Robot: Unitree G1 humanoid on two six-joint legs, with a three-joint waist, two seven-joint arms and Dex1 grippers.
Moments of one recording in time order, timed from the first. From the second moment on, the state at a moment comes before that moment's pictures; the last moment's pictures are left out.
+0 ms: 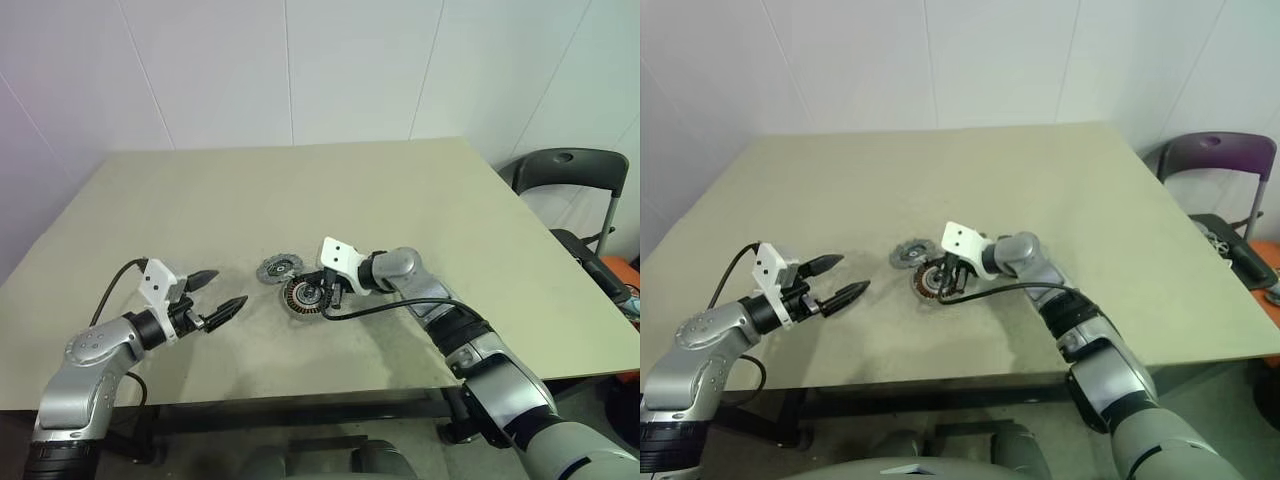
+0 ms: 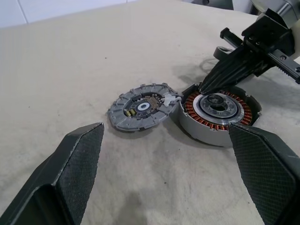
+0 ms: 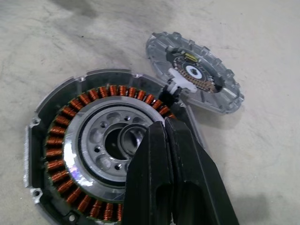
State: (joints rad) left arm 0.01 0.57 0.21 -0.21 -0.45 0.36 -0.82; right arm -0.76 -0.28 0.42 0.54 -0.08 0.15 0.95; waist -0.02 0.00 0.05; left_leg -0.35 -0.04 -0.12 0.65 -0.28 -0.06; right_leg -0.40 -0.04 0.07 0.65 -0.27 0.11
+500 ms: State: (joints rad) left arm 0.01 0.57 0.21 -0.21 -0.45 0.36 -0.82; right arm -0.73 -0.30 0.42 0.49 -0.07 0.16 1.03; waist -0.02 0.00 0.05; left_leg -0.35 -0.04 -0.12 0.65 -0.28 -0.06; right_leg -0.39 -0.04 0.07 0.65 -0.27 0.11
